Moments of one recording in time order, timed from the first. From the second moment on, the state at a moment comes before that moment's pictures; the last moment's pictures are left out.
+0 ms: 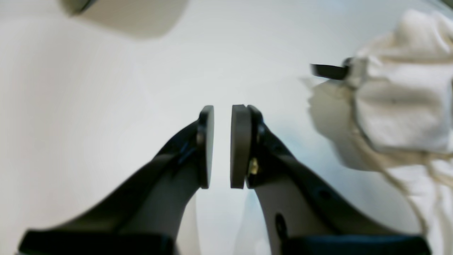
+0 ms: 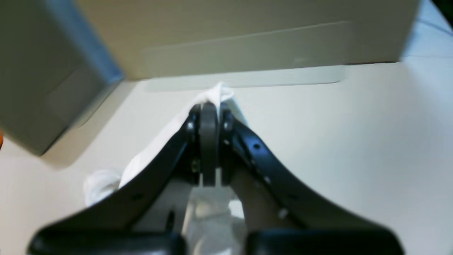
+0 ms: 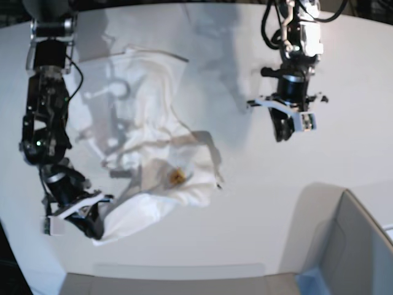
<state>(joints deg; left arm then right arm) 19.3 -5.3 0.7 114.2 -11.1 6.5 26.6 18.1 19.4 0.9 99.9 37.3 3.8 -38.8</state>
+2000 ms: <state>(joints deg) -6.3 -5.4 28.0 84.4 -11.4 6.4 25.5 5.9 21.1 8.2 95.5 37.8 3.4 -31.4</state>
